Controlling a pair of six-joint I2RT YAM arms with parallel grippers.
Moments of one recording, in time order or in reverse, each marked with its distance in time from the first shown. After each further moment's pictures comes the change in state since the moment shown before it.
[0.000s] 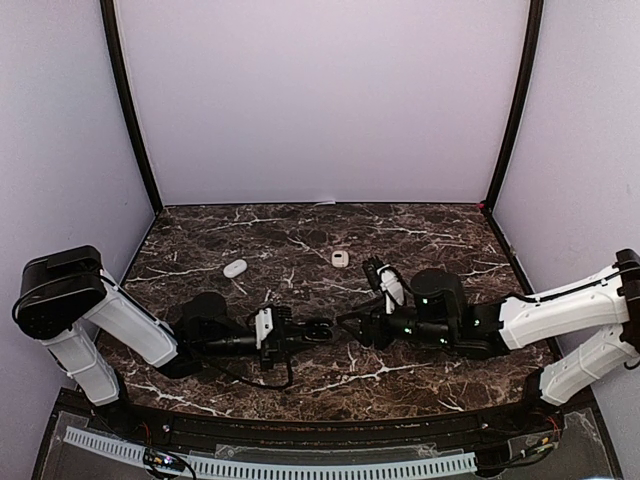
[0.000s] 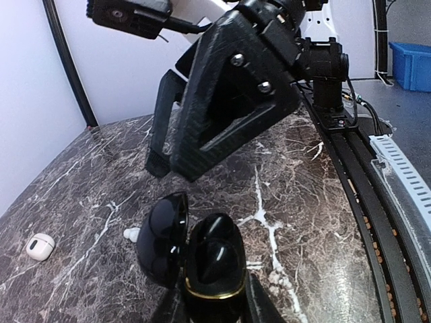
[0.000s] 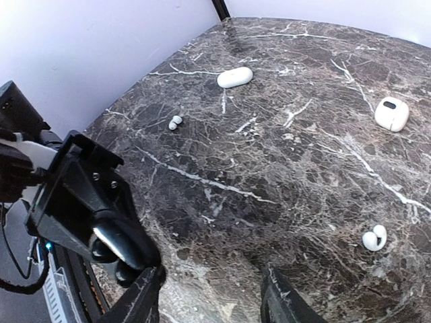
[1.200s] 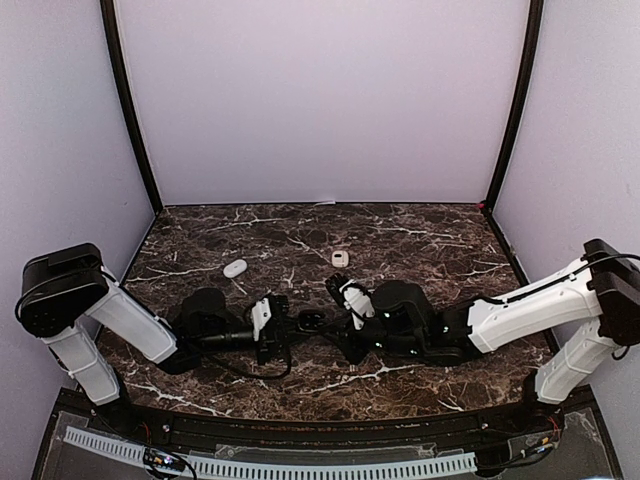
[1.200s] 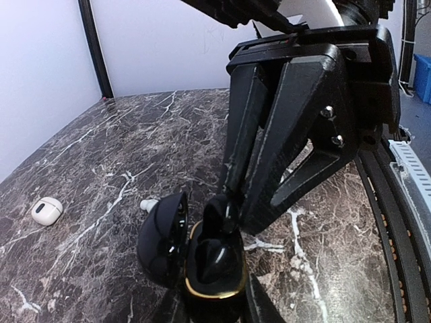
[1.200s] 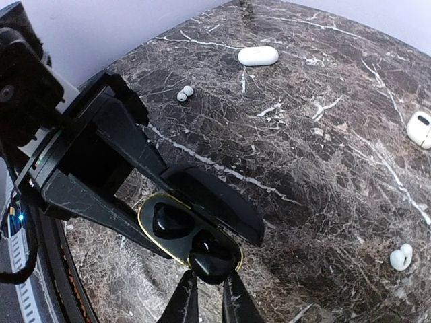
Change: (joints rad) left arm 0.060 0.009 -0.002 -0.029 -0.010 -0.072; right arm 0.105 0.183 0.132 -0.031 0.068 -0.143
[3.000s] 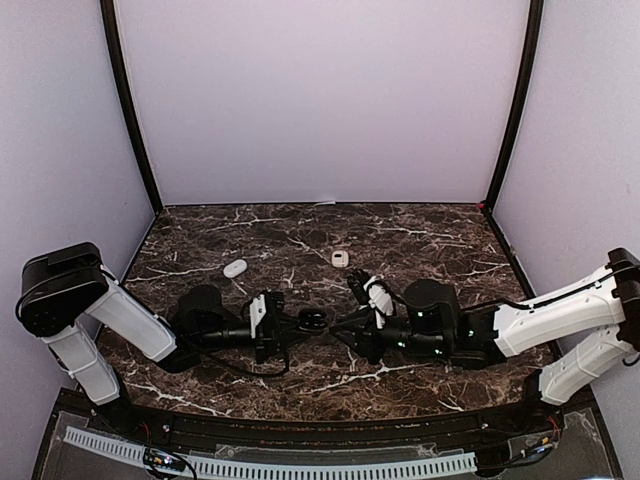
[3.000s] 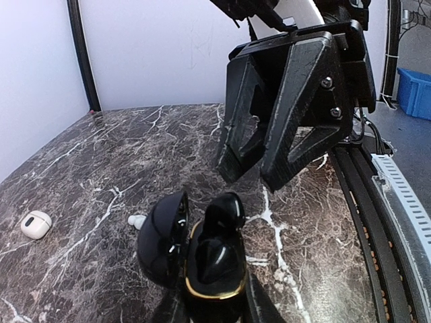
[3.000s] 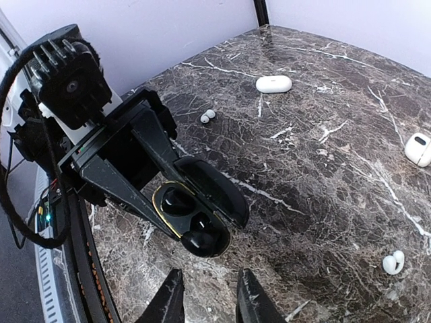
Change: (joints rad) left arm 0.019 0.000 0.000 0.043 0.079 -0.051; right arm -0.026 -0.148 -0.132 0.095 -0.067 0.000
